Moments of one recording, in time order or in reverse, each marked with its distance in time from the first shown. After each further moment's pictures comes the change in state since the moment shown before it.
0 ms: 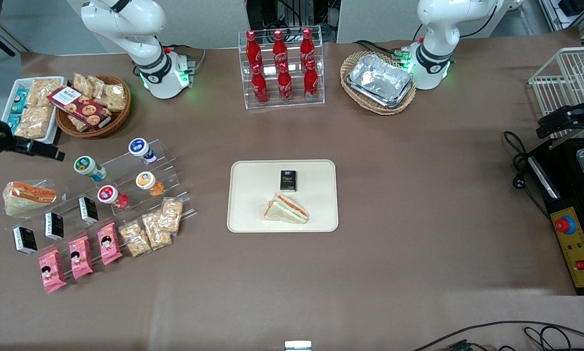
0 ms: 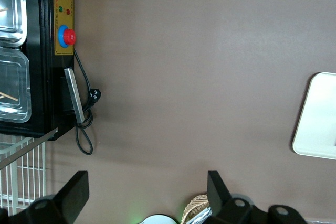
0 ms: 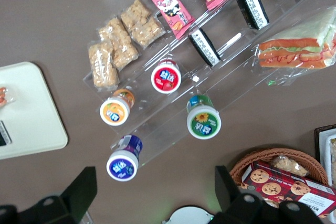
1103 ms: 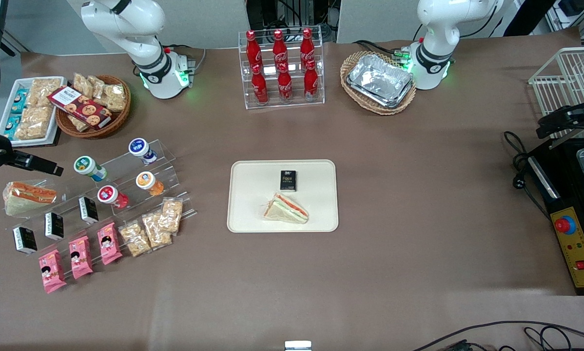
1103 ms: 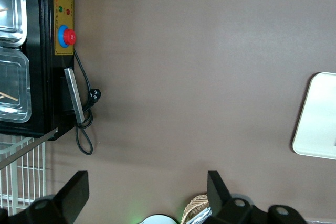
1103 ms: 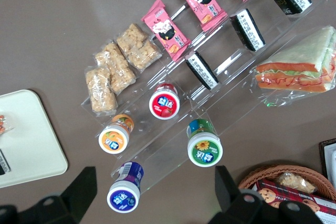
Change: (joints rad) arm -0.002 0.063 -0.003 0.023 -0.004 0.085 0.040
